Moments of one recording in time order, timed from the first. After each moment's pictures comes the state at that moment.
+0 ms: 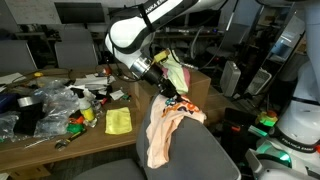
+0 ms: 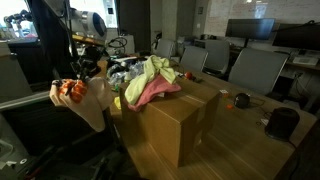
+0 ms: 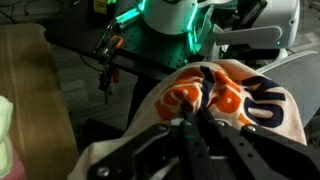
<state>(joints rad) 0.12 0.50 0.12 -1.64 -0.01 1.23 -0.17</state>
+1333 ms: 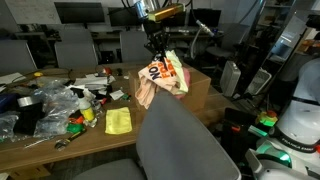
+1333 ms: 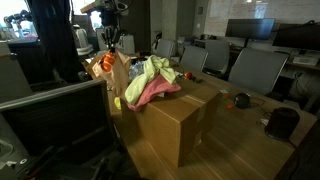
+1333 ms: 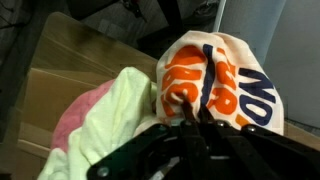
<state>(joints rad) 0.09 0.23 -0.02 -1.61 -0.10 1.53 0.45</state>
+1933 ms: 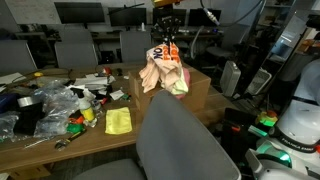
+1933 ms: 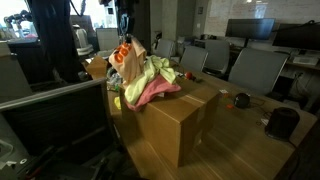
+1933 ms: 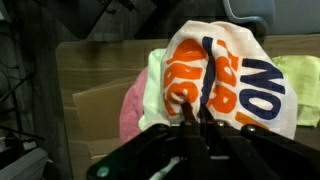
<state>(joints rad) 0.01 0.17 -0.10 -1.57 -0.10 1.53 0.75</state>
